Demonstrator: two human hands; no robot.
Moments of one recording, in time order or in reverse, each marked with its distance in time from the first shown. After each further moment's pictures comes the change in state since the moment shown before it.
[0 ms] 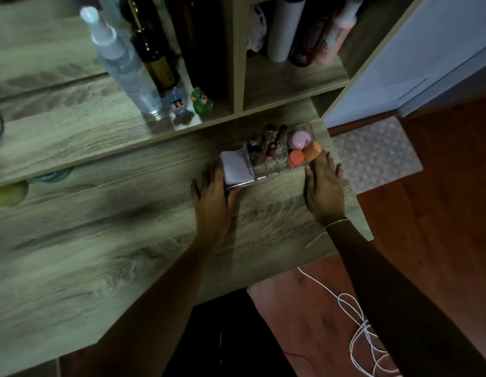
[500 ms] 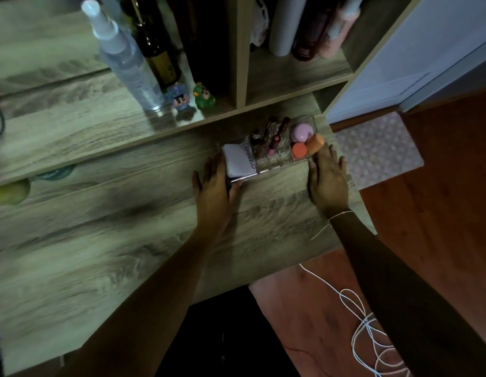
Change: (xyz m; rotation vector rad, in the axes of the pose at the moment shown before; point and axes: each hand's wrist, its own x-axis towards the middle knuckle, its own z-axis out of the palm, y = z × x) left_hand 0.009 -0.006 -0.001 0.050 -0.011 0.043; right_hand 0.006 0.001 -0.001 0.011 0.010 -0.021
